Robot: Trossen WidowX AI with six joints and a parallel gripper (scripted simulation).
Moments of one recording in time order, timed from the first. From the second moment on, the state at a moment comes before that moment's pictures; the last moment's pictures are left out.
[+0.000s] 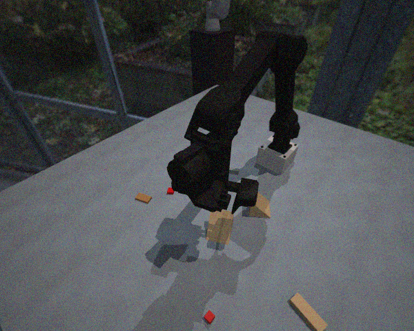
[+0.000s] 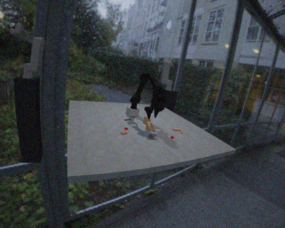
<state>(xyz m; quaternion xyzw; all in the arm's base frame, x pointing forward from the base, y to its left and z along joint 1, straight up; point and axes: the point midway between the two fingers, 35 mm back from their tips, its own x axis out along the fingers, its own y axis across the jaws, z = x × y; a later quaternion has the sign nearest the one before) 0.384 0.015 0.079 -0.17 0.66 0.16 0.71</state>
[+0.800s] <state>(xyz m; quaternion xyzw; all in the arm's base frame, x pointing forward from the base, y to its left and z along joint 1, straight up) 0.380 0.019 0.052 -0.17 0.67 0.16 0.70</state>
